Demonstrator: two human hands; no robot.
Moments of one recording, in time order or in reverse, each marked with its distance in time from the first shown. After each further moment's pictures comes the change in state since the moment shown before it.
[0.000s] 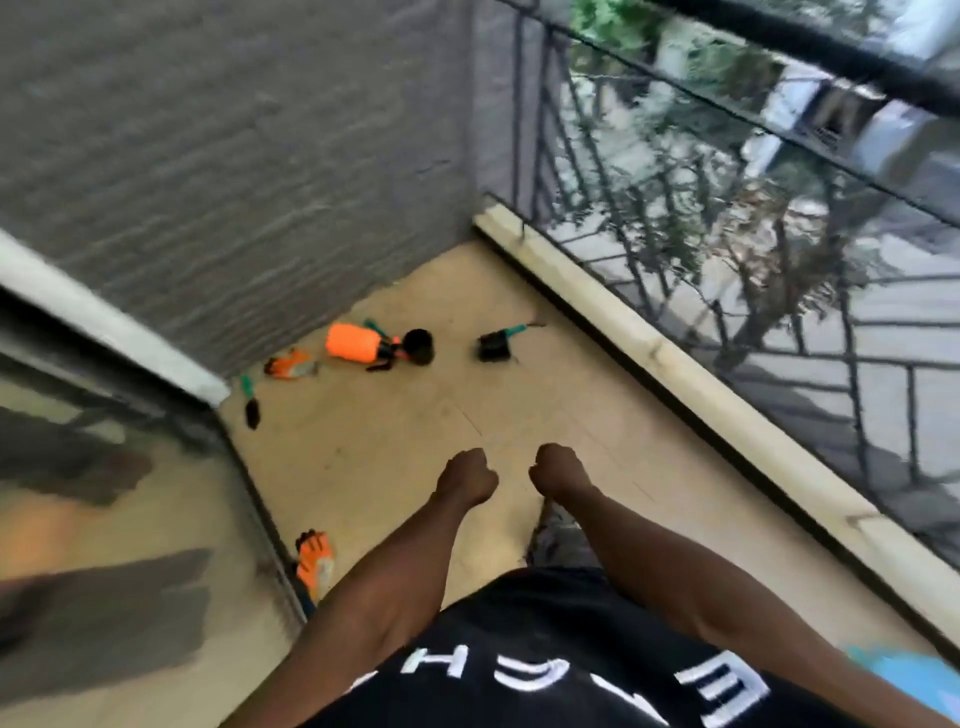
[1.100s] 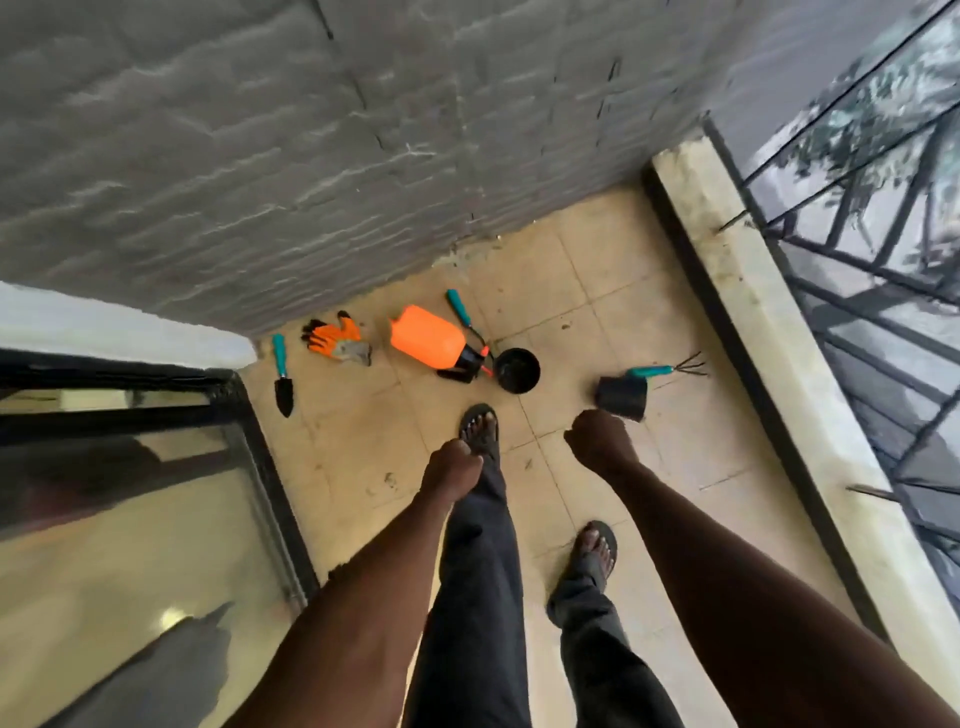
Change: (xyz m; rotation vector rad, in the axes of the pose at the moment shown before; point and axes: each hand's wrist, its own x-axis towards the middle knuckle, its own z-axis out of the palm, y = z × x) left_hand 0.490 -0.203 -0.275 -0.388 -0.184 -0.521; right_hand 0.539 -0.362 -0.040 -0.214 -0.285 -0.008
